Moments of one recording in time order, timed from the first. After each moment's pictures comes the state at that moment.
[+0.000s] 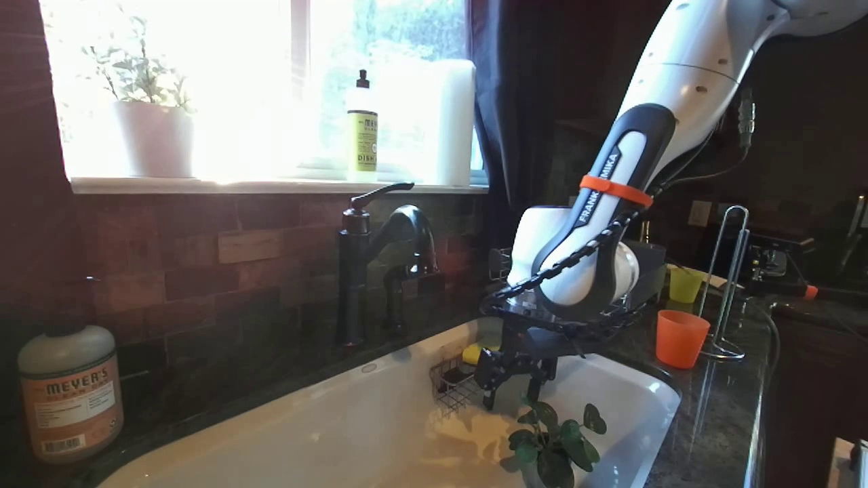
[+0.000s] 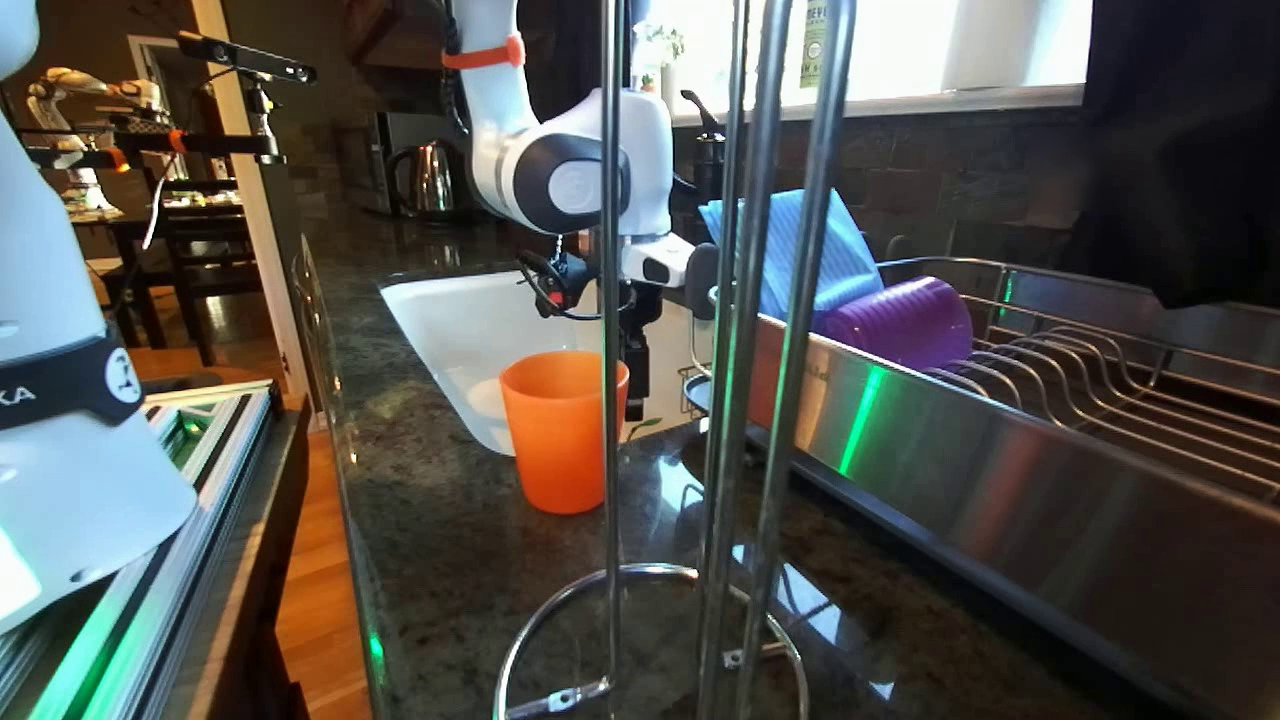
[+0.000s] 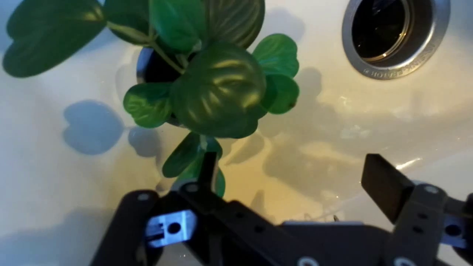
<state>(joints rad) 0.12 0.43 0.10 -2.47 0.05 2.96 0.42</state>
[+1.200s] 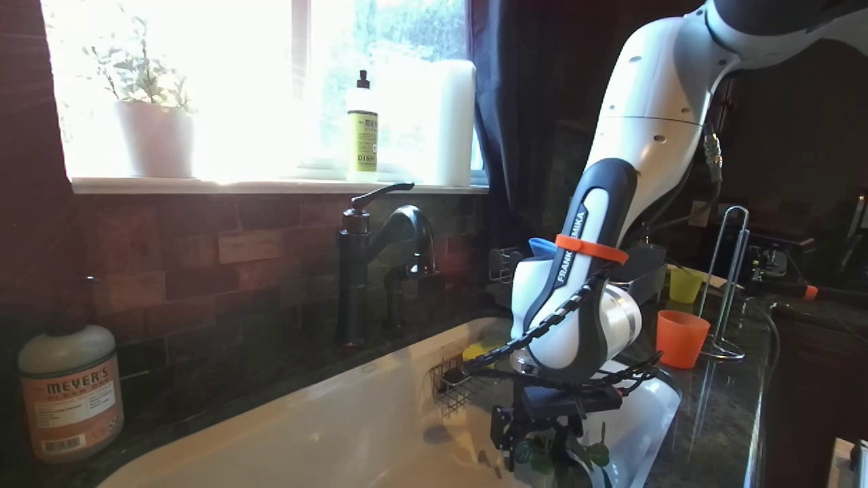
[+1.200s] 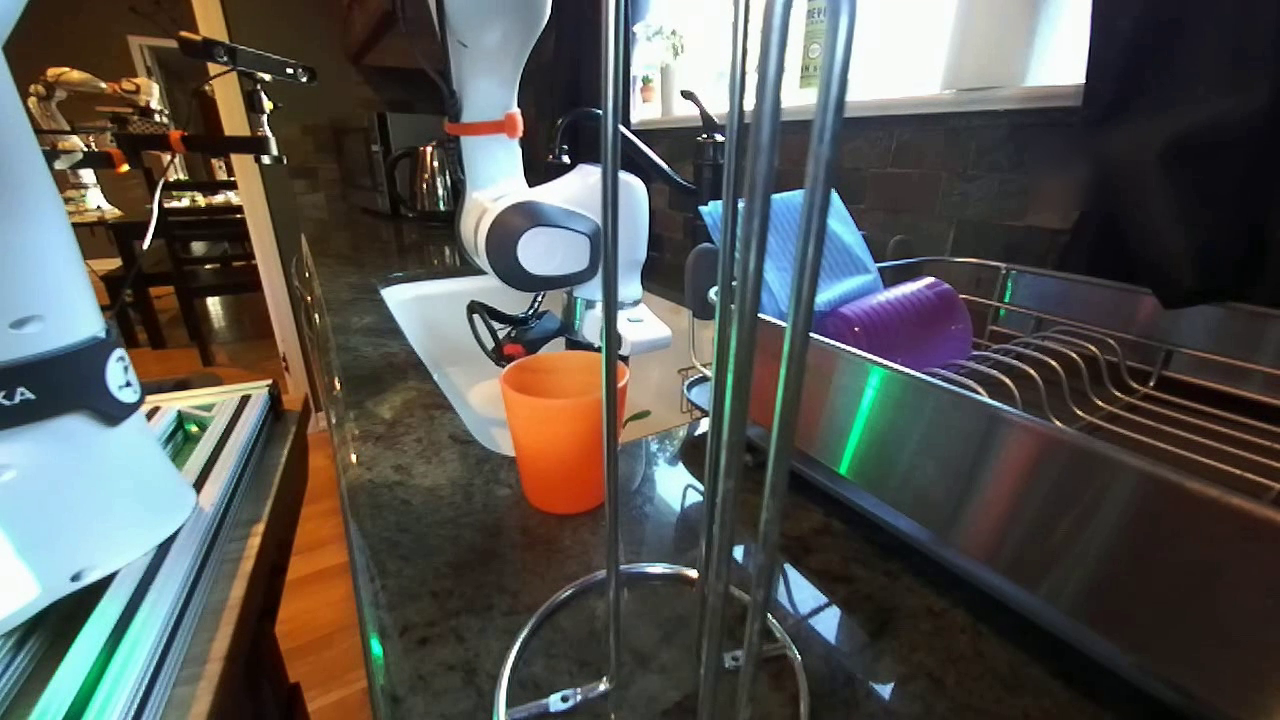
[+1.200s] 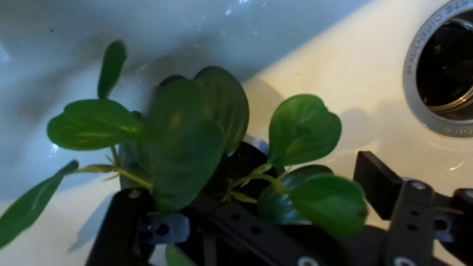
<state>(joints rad) 0.33 0.60 -0.04 -2.45 0.21 2.96 0.53</state>
